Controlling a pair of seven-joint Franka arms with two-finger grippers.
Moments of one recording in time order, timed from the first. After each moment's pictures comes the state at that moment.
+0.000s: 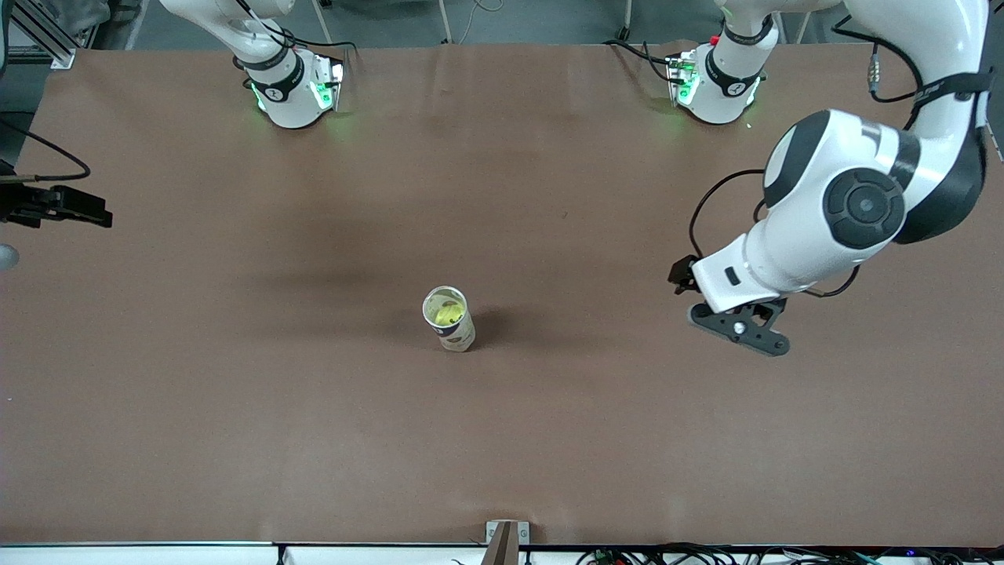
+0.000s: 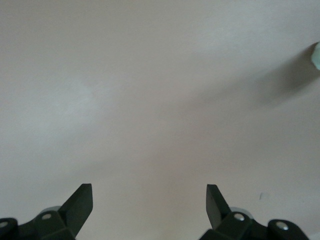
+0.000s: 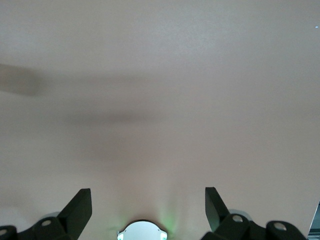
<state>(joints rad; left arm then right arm) -0.01 0.38 -0.39 -1.42 0.11 1.72 0.00 -0.01 0.18 -0.05 -1.32 -0.04 1.31 -0.08</state>
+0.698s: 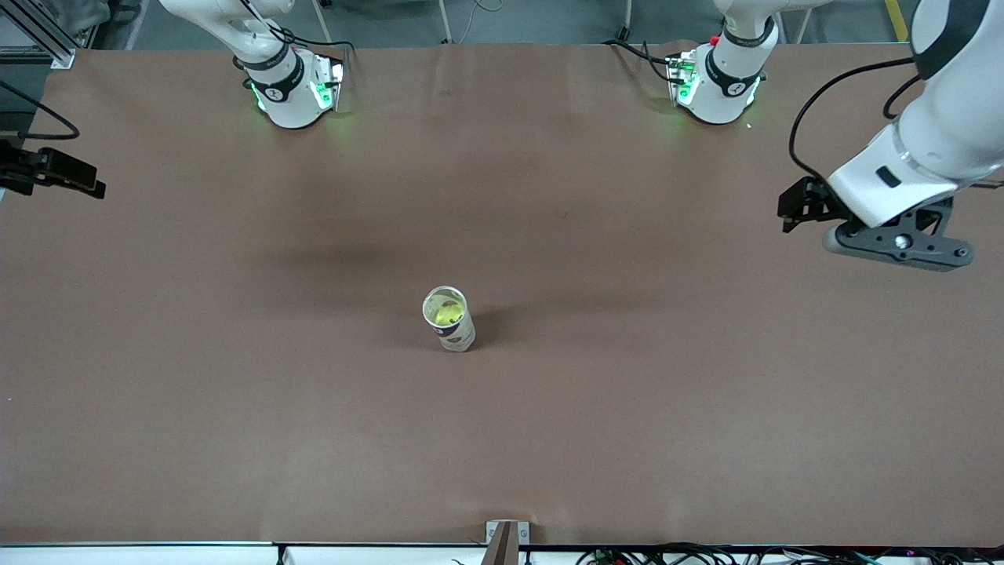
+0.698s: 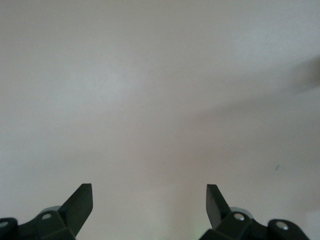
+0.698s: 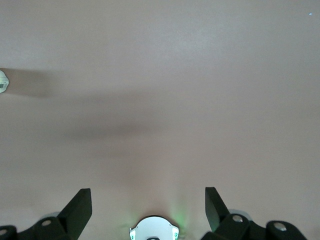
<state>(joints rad) 0.12 0.15 -0.38 -1.40 0.12 1.48 -0.01 0.01 0.05 -0.07 -1.43 -0.02 1.33 -0.01</state>
